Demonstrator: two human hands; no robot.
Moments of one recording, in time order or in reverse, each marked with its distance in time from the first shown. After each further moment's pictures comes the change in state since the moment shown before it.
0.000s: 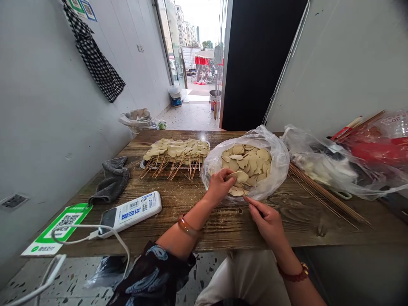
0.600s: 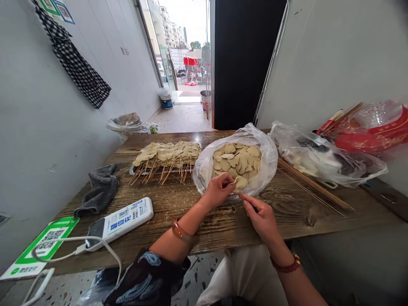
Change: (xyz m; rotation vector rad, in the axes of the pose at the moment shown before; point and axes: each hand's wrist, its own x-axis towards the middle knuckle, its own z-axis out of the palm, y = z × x) left_hand -0.007 0.003 0.010 0.134 -0.241 0.076; right_hand 0.003 -0.001 0.000 0.083 0.072 0.136
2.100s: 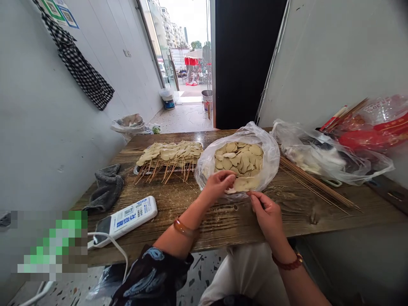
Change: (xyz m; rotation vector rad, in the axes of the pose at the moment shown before) left_hand 0.002 0.008 -0.009 -0.072 0.016 -0.099; right_hand -0.001 -0.002 -0.002 0.061 0.137 0.033
